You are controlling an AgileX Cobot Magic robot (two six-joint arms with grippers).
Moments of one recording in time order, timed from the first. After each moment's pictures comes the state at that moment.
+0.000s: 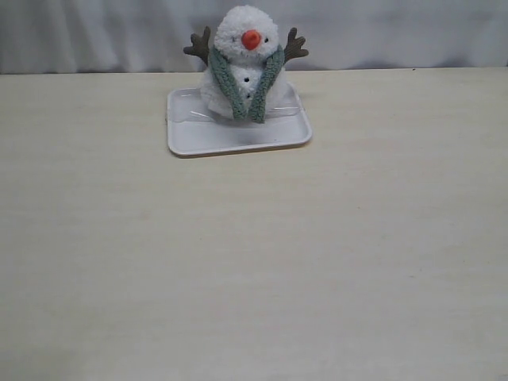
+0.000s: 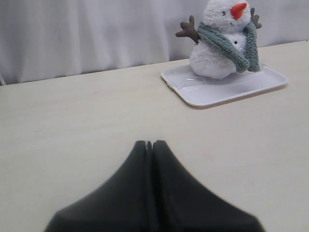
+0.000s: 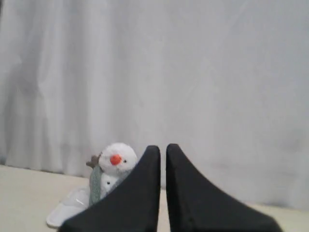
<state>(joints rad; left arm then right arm) -0.21 0.00 0.00 0.00 0.32 0.05 0.10 0.00 -0.47 0.30 0.42 -0.32</state>
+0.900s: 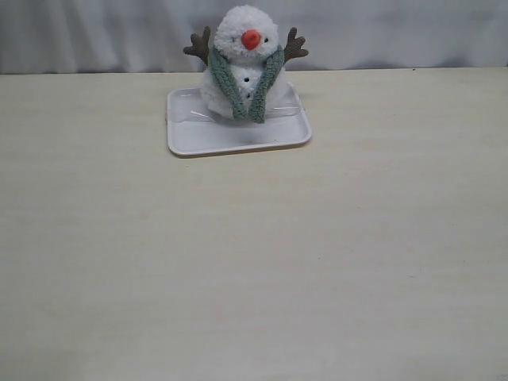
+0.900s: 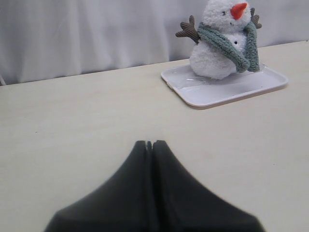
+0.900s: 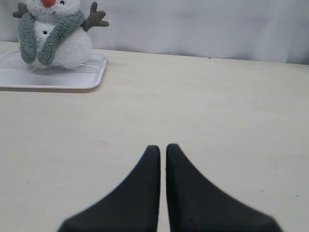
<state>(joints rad) -0.21 0.00 0.00 0.00 0.32 0.05 0.05 0.00 0.00 -0.04 0.34 -0.05</state>
